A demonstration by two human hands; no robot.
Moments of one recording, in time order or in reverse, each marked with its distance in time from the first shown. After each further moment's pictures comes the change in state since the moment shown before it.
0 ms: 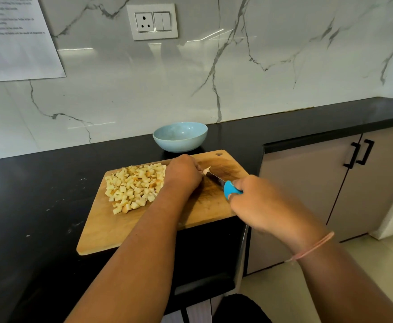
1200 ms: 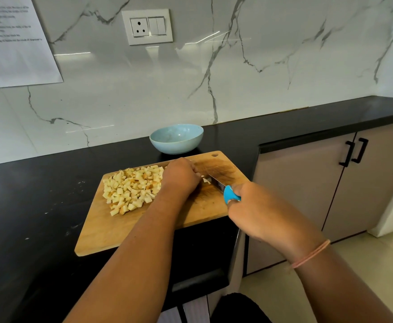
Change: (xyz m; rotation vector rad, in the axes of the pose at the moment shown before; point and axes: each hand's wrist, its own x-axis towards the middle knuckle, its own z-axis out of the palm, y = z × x) left_hand -0.008 0.005 -0.001 0.016 -0.011 0.014; right_hand -0.008 0.011 0.006 0.014 0.005 0.007
